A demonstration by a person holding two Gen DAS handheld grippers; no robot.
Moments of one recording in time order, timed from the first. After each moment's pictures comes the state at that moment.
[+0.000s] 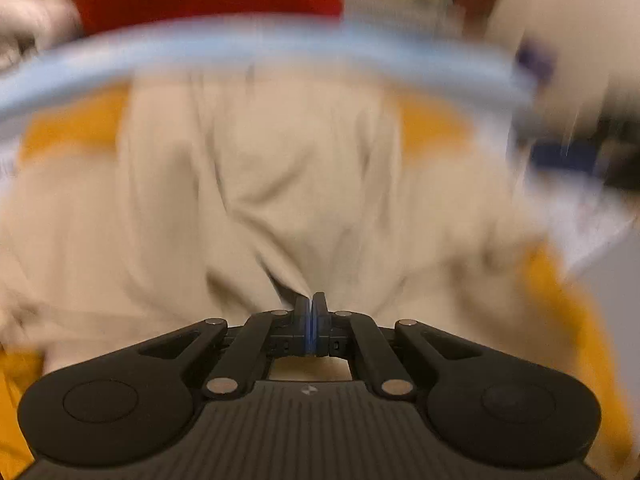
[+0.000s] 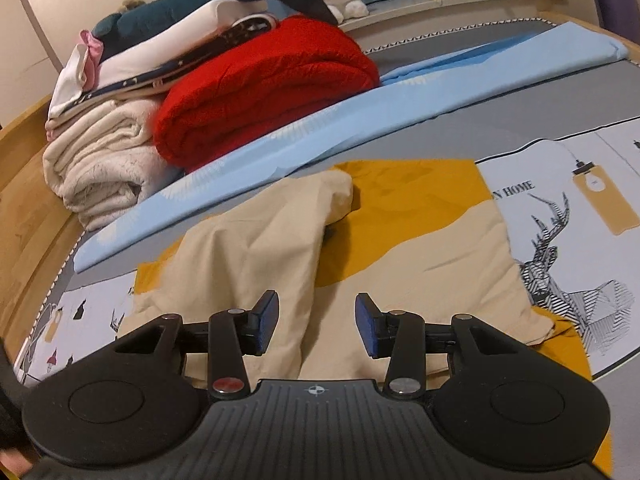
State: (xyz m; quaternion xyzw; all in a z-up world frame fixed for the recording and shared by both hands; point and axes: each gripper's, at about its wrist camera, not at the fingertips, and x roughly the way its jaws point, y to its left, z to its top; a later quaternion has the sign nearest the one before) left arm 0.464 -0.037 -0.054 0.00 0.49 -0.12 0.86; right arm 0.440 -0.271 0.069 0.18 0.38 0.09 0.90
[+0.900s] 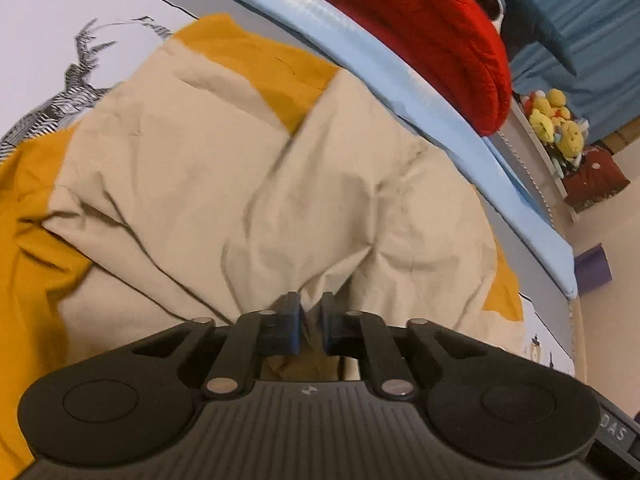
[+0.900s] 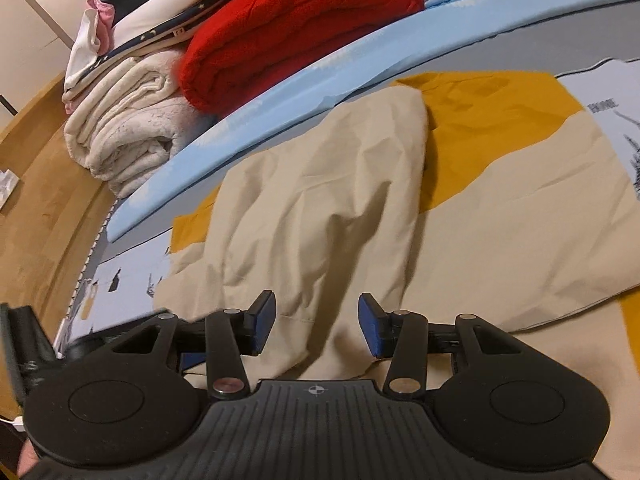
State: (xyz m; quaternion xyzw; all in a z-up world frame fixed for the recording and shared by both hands) left arm 0.477 0.056 -0.055 -0.32 0.45 0.03 0.83; right arm 0.465 -0.211 0.029 0.23 0.44 0.16 0.85
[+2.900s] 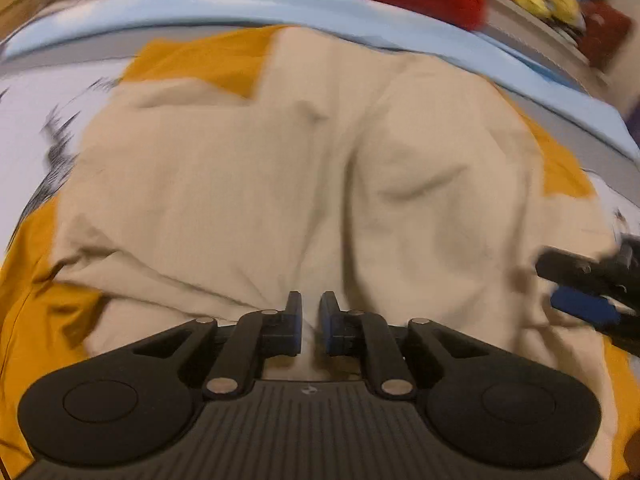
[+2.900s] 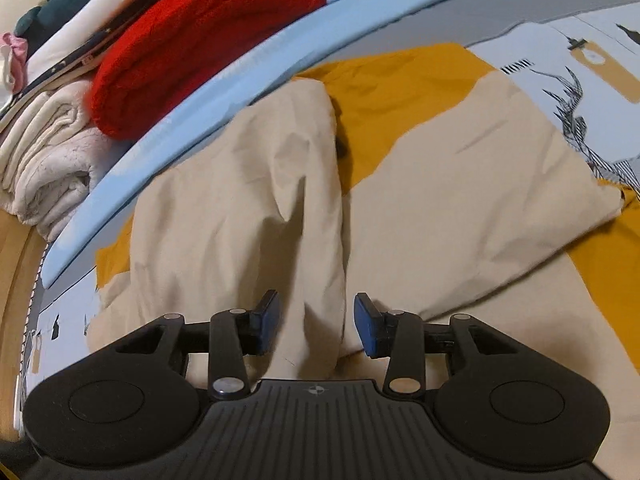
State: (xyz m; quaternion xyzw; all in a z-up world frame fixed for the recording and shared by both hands) left arm 0.488 0.023 -0.064 -0.10 0.49 0.04 0.86; right arm 0.460 -0.223 0.006 0.25 0.45 0.03 0.85
